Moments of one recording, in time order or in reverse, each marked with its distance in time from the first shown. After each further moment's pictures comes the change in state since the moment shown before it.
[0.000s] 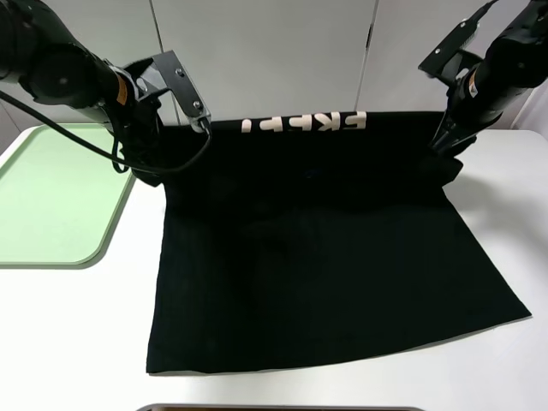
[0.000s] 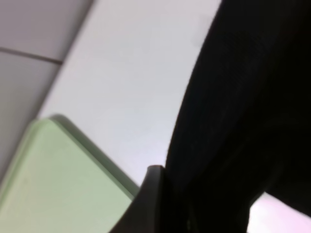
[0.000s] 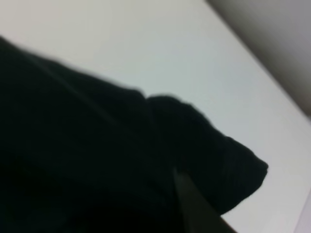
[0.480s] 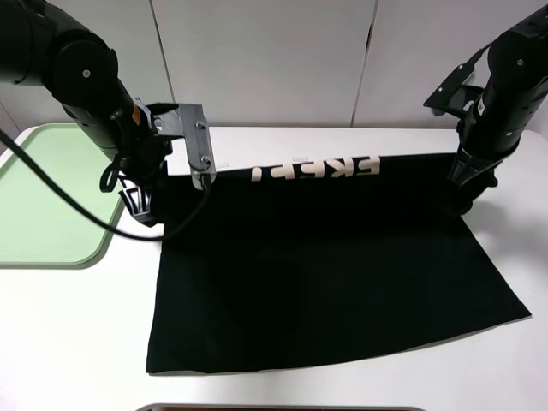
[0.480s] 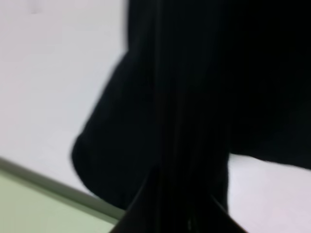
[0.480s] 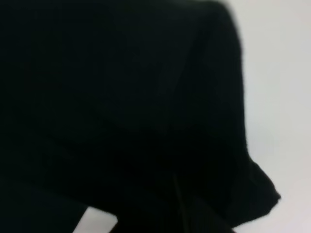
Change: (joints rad) left arm -0.090 -0.004 -0.004 -0.328 0.291 0.506; right arm -0.011 0.000 0.012 0.248 0.285 -0.283
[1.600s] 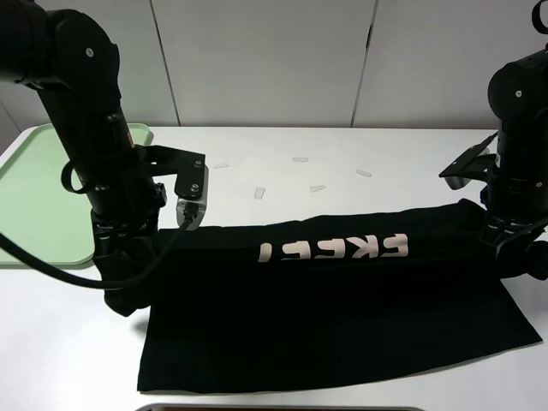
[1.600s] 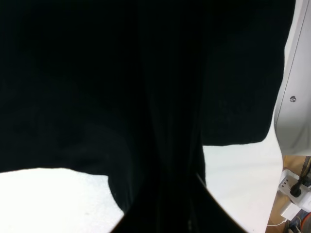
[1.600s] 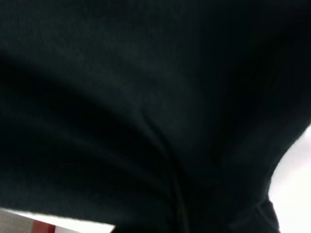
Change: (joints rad) left arm -0.003 0.000 -0.001 -0.425 0.427 0.286; right arm -0.009 0.000 0.142 0.146 0.332 -0.066
